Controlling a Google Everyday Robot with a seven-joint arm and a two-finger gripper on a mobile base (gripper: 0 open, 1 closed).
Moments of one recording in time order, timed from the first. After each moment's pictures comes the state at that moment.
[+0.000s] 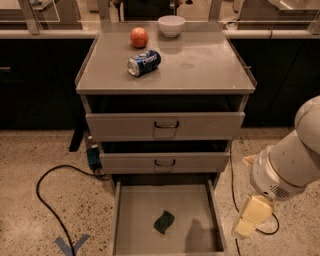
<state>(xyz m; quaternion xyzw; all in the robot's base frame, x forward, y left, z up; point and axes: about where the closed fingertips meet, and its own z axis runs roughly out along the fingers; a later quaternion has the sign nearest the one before) 0.377 -0.190 0.765 -0.56 0.82 0.08 0.13</state>
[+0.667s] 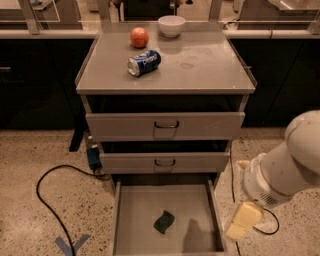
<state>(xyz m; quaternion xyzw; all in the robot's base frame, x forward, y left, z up) 0.379 -0.179 0.742 -0.56 0.81 0.08 0.15</state>
